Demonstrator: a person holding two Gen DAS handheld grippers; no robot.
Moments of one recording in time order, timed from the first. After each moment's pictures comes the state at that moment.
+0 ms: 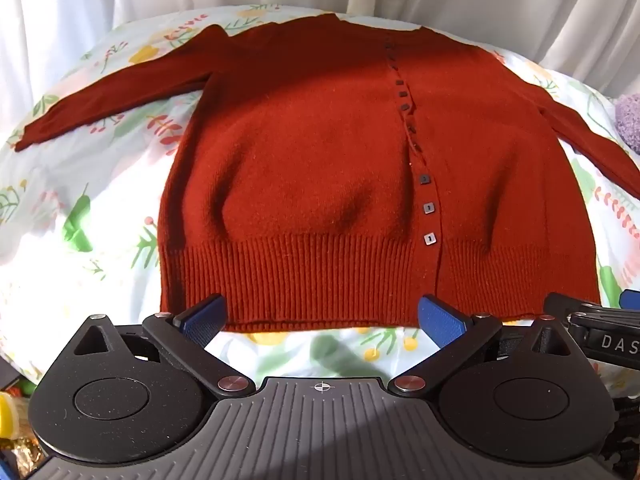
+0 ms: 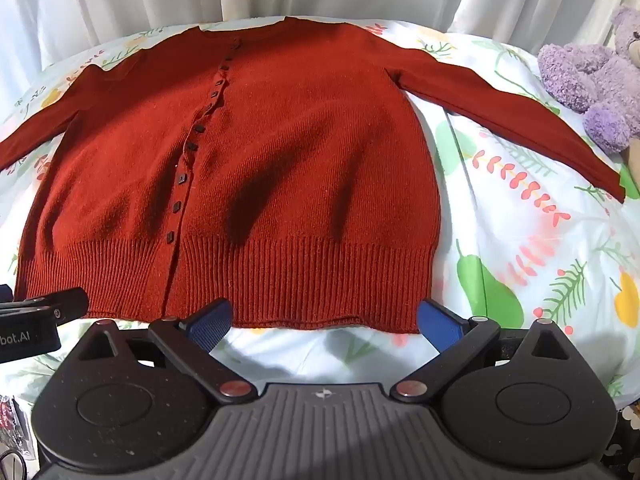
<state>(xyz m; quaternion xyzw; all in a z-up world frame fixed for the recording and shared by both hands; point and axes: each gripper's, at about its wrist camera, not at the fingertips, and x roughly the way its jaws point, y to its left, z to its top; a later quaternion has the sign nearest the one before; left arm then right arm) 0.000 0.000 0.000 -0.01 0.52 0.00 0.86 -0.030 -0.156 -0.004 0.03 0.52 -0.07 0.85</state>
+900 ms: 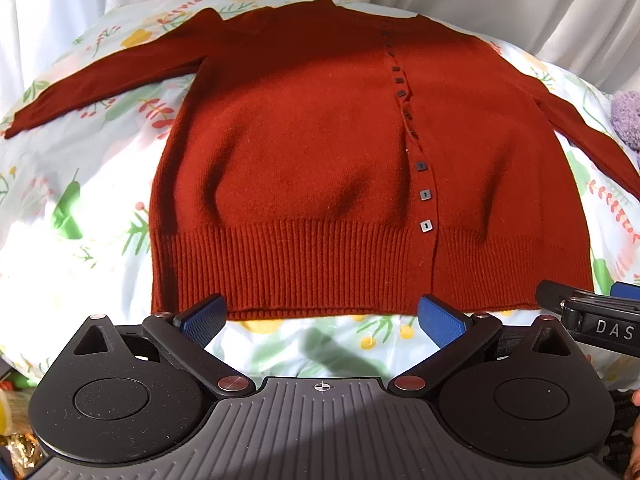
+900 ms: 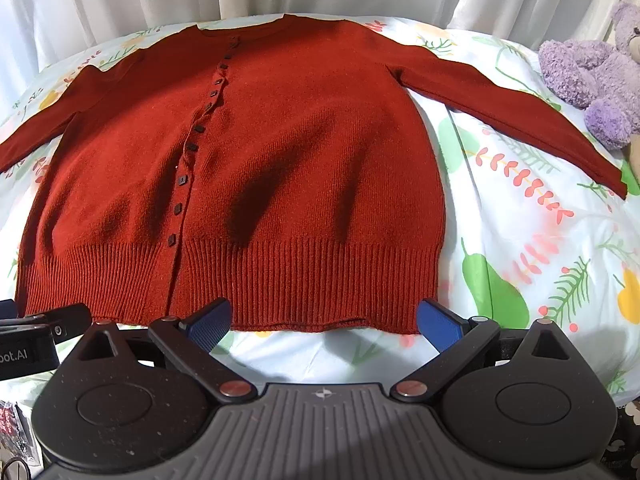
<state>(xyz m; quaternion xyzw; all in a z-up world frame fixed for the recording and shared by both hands) -0.001 0.003 -0.007 -0.02 0.53 -0.01 0.85 -0.028 -0.154 -0.008 0.04 0.52 -0.07 0.85</state>
